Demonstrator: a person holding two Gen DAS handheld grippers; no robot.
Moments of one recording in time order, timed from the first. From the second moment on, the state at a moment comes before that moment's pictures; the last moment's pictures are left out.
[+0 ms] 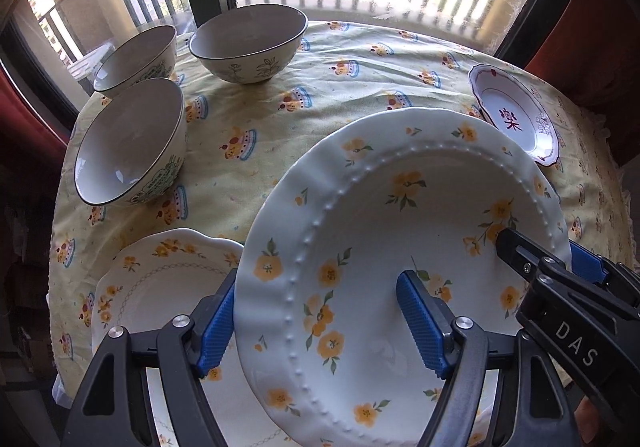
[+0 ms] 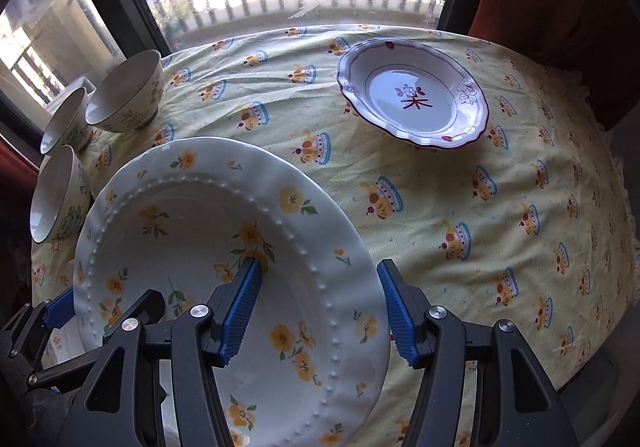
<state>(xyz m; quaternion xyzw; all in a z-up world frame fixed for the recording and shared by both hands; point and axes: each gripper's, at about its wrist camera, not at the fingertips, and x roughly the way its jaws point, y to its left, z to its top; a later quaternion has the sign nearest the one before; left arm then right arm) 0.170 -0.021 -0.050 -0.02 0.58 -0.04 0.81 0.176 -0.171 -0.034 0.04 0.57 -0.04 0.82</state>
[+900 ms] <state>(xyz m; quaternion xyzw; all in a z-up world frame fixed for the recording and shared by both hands) 0.119 0.109 -0.091 -0.06 0.61 0.00 0.79 0.138 -0.034 -0.074 -0.01 0.61 0.00 0.80</state>
